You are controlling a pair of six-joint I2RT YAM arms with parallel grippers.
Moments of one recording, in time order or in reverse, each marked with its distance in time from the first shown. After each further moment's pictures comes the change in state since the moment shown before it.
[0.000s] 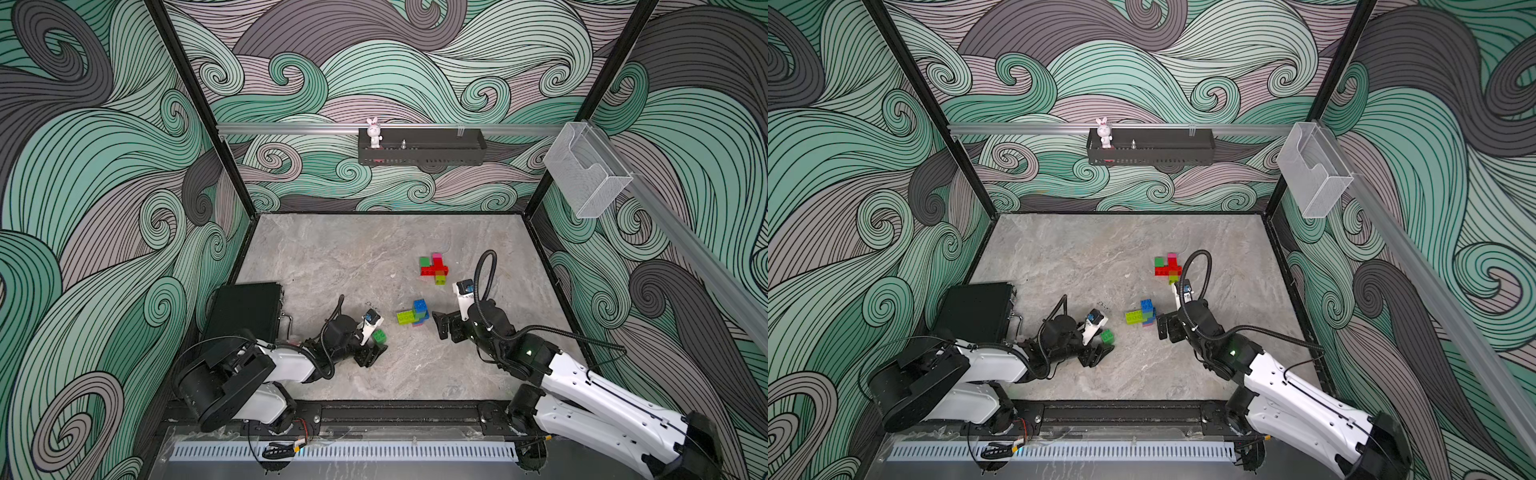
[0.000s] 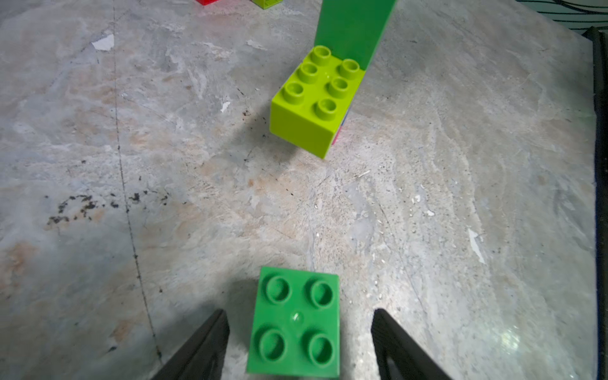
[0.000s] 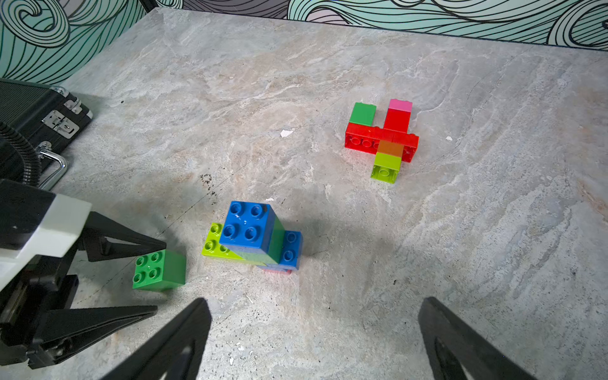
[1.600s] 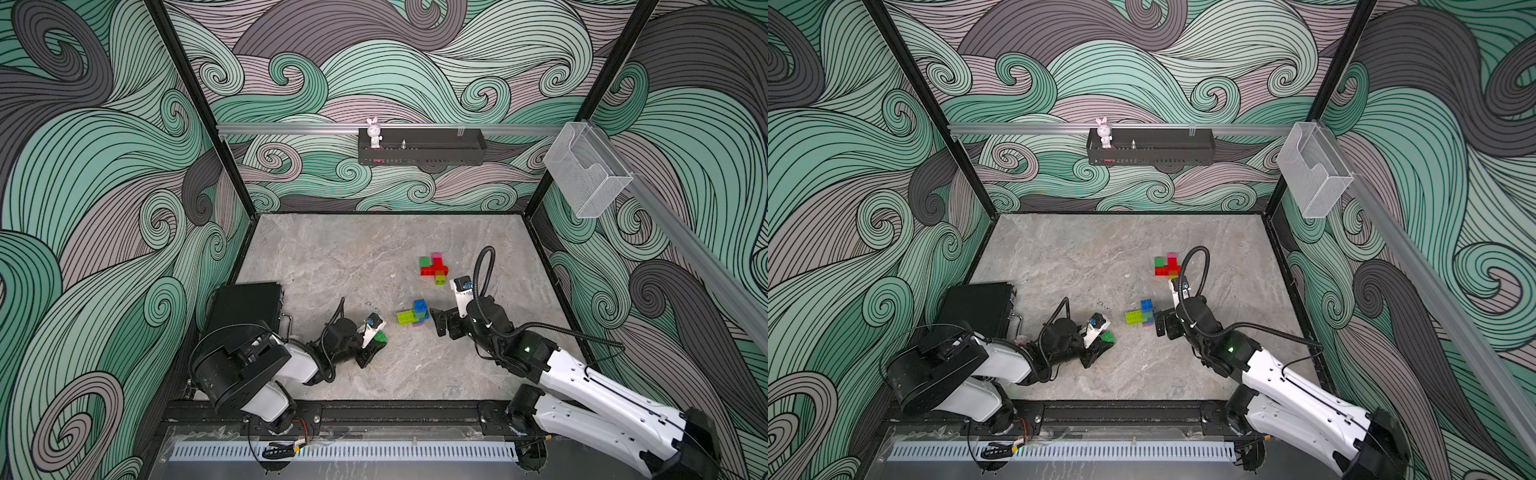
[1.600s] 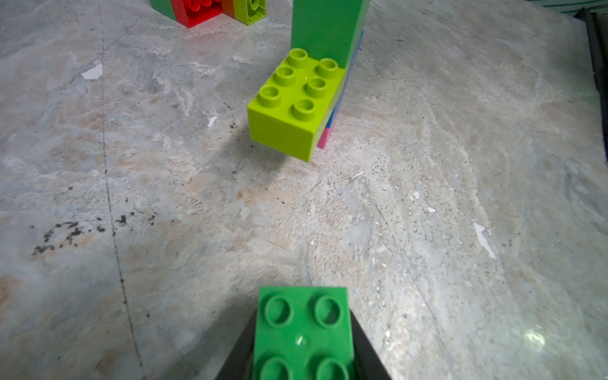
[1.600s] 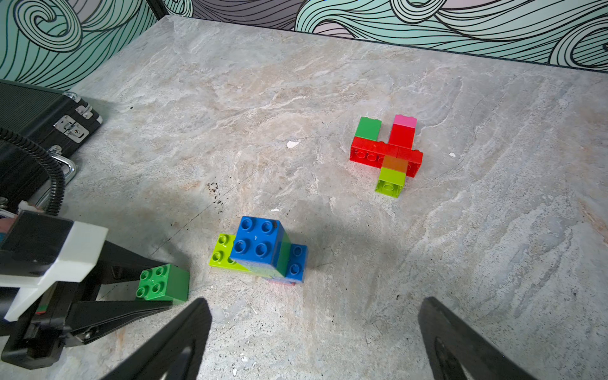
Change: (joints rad) left arm -0.017 0.084 -0.024 0.142 0.002 0.059; right arm 0.000 0.025 0.022 0.025 -0.025 -0.027
